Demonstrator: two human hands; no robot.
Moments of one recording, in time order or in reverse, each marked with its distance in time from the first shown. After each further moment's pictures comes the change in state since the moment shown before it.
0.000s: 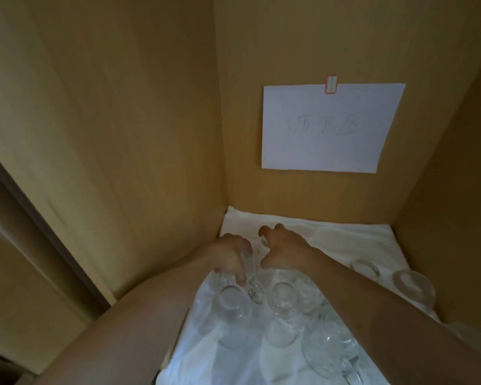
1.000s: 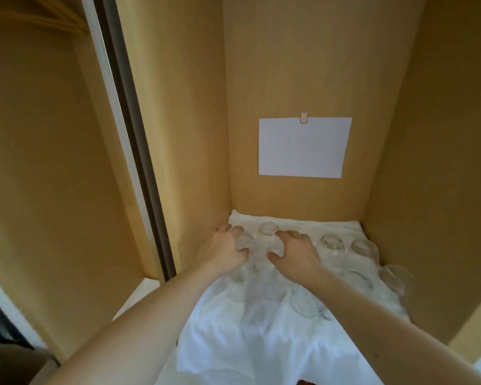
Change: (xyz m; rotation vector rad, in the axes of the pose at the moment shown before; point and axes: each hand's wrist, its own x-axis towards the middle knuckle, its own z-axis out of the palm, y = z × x) left_hand -0.166 0.010 0.062 0.033 0.675 0.134; right_hand -0.173 -0.030 0.029 0.099 0.417 0.116
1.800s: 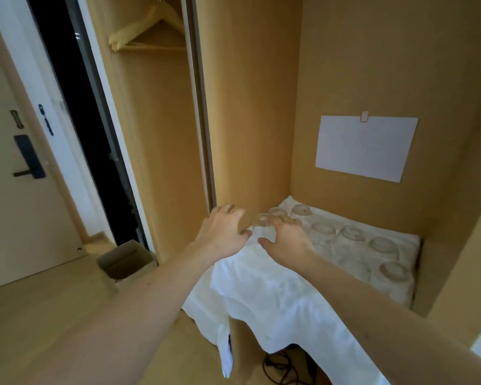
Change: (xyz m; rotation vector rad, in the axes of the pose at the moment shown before) left_hand -0.181 0.140 -0.022 0.218 0.257 -0.415; right_hand -0.100 0.025 -0.052 0.180 -0.106 -0.576
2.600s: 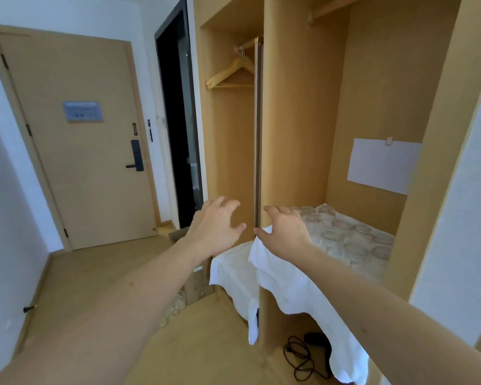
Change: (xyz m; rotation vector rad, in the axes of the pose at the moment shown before) left_hand -0.274 0.085 -0.122 0.087 0.212 -0.244; right_hand -0.213 -0.096 -0.107 0.031 -0.001 -0.298
